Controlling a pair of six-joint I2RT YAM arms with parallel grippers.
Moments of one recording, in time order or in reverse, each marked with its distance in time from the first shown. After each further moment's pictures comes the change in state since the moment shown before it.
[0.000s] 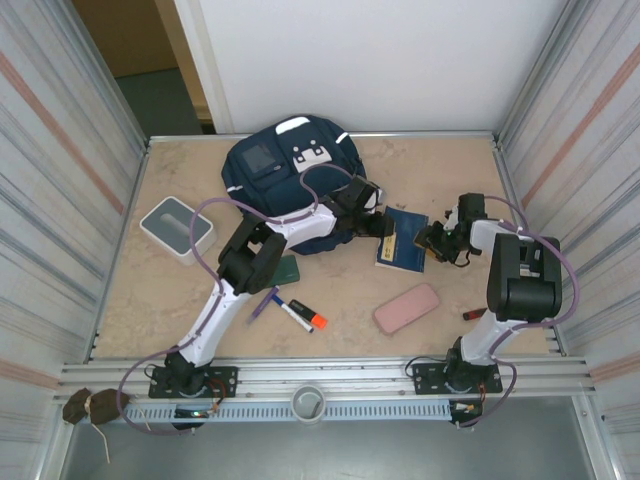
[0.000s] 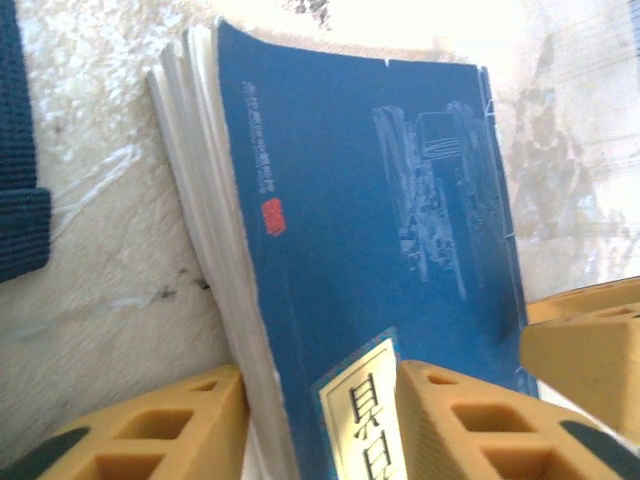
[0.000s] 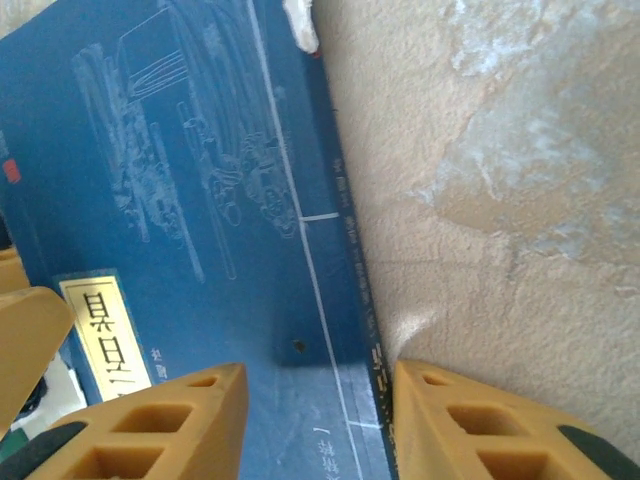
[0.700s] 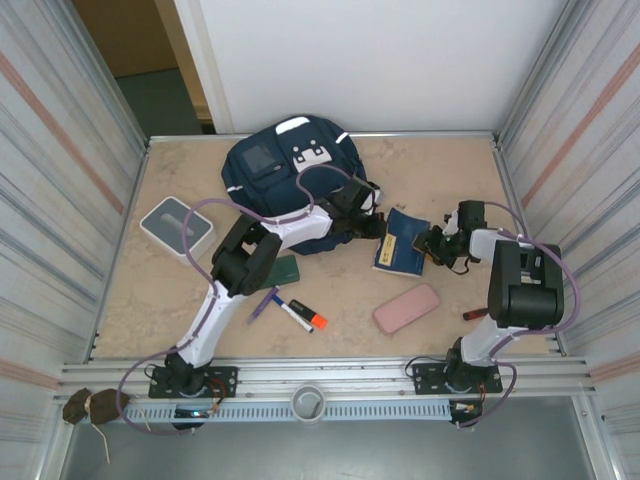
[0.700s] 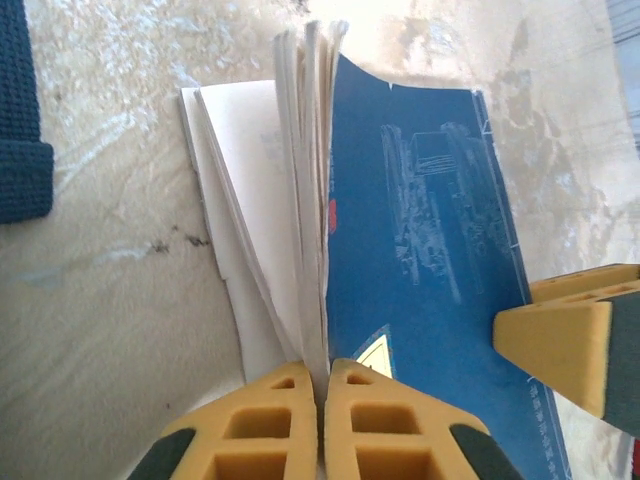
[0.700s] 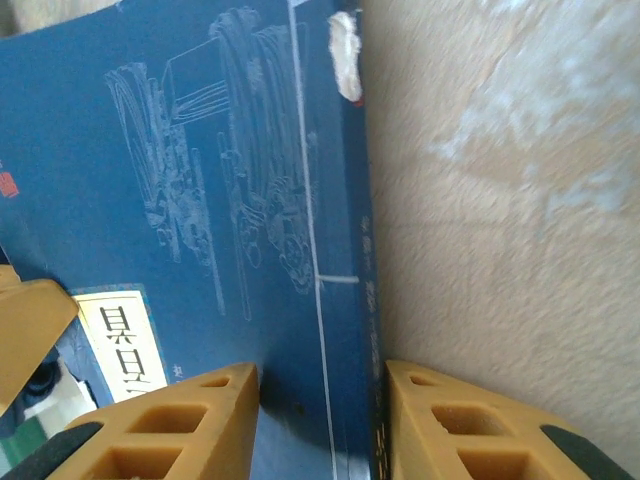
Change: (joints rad) left arm 0.001 -0.074 -0.101 0.053 0.031 0.011; right arm 0.001 -0.052 -0.100 0.107 -0.047 0.024
